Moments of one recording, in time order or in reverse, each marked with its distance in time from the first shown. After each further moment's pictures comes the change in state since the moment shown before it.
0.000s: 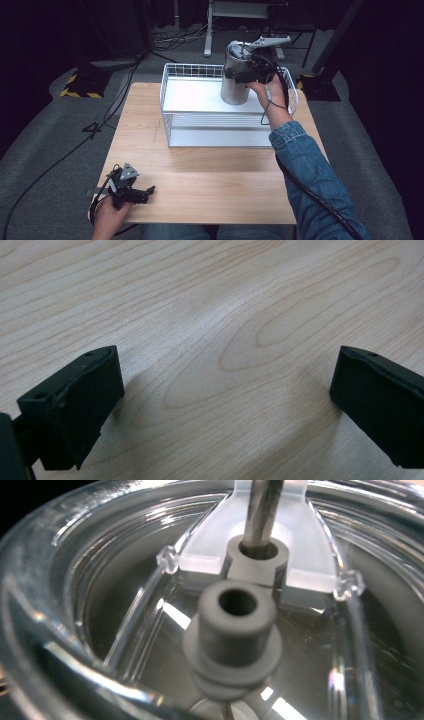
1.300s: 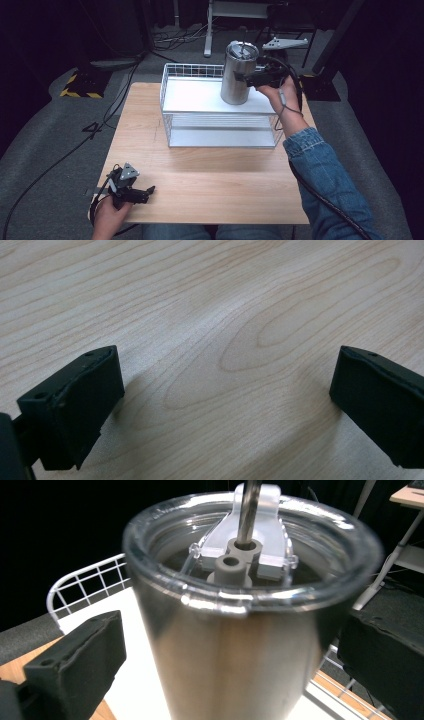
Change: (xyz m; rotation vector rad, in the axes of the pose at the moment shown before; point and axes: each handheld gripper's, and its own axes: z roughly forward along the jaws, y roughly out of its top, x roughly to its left) left arm 0.000 0.000 0.000 0.003 0.000 0.002; right arm 0.002 -0.004 -0.040 -0.043 0.012 0.000
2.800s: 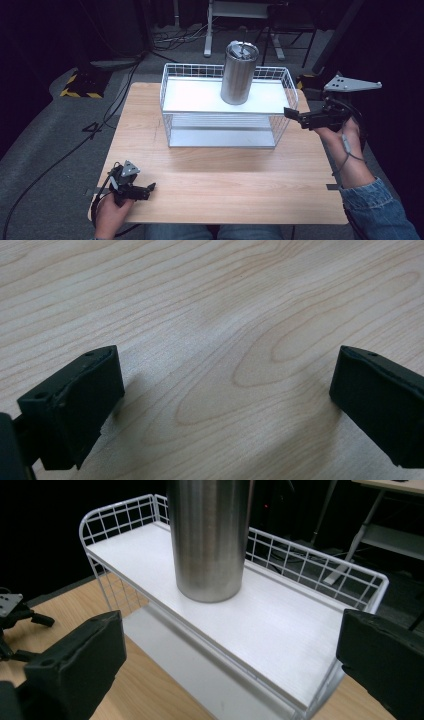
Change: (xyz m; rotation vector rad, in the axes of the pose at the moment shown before) left arm 0.003 0.005 0.004 0.001 0.021 -0.029; right arm 0.008 -0.075 -0.140 0.028 -0.074 0.015
